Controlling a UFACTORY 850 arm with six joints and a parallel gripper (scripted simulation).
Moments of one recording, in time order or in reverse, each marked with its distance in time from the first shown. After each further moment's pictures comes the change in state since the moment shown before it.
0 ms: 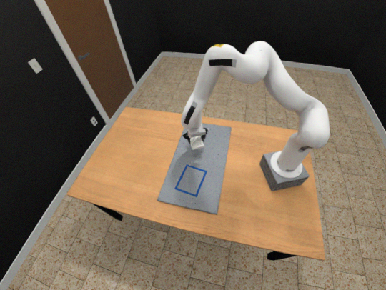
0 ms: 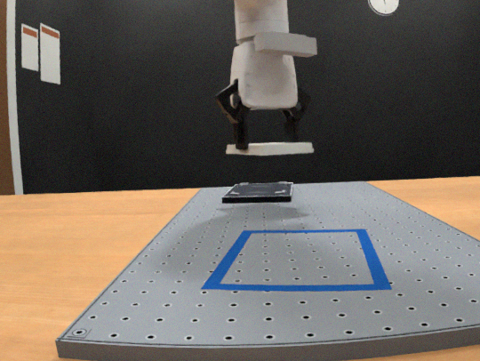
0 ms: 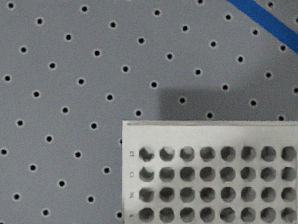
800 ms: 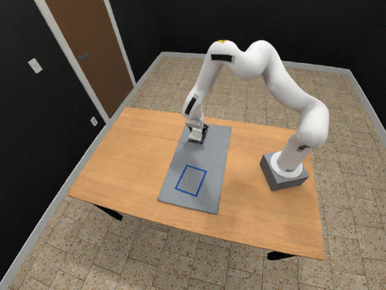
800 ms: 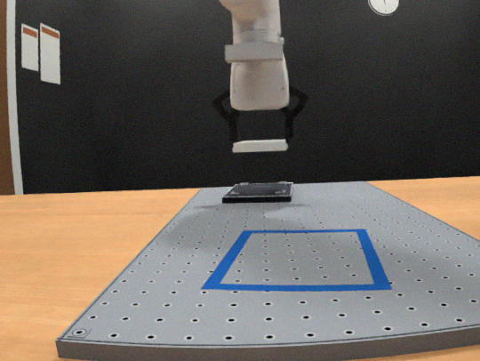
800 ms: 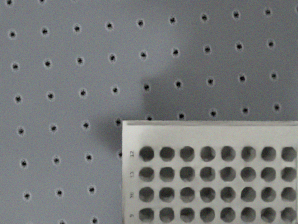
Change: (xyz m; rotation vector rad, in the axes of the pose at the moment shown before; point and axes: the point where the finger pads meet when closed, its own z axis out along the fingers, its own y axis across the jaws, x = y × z) arm -0.068 -0.028 -0.003 0.006 -0.012 0.591
